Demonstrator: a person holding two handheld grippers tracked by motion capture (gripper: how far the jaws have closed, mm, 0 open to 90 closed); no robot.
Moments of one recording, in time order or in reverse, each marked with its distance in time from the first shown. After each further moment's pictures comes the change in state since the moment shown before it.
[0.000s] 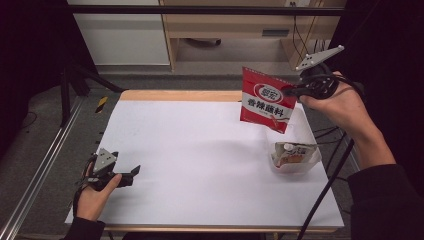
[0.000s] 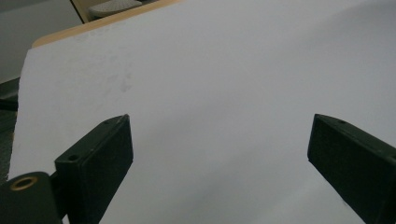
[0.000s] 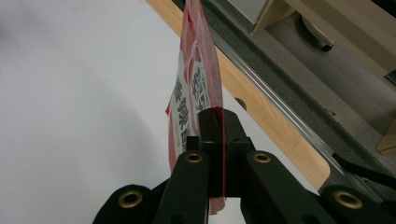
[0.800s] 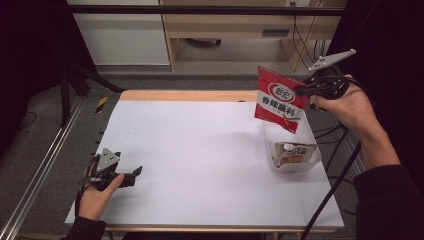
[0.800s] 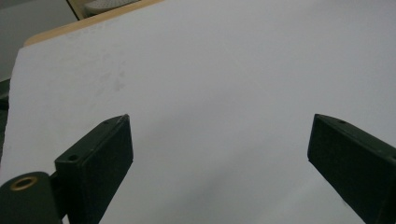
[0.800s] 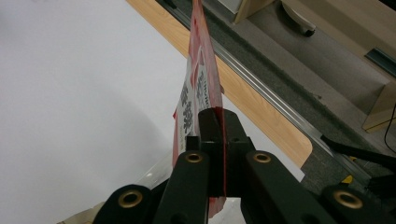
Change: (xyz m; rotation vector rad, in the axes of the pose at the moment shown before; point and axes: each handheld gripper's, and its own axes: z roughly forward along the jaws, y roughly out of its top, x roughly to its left) left arm -0.003 0.000 0.004 0.018 -0.008 0.008; right arm -0.031 -0.031 0.004 0.014 -0.059 0.066
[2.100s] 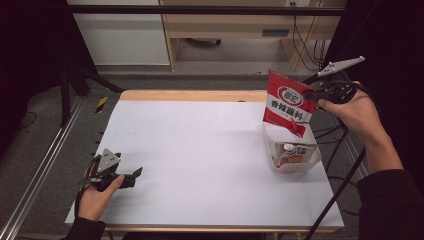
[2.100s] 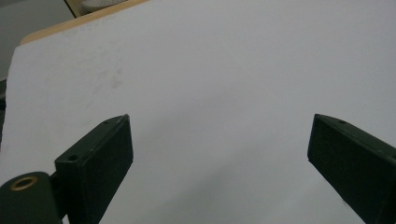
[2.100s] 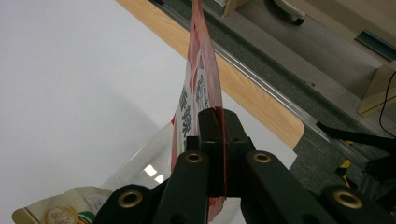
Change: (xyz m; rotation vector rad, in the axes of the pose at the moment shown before) left arm 0.000 -0.001 0.000 0.017 -0.007 0.021; right arm -0.018 -0.028 0.004 0.003 -0.030 0.059
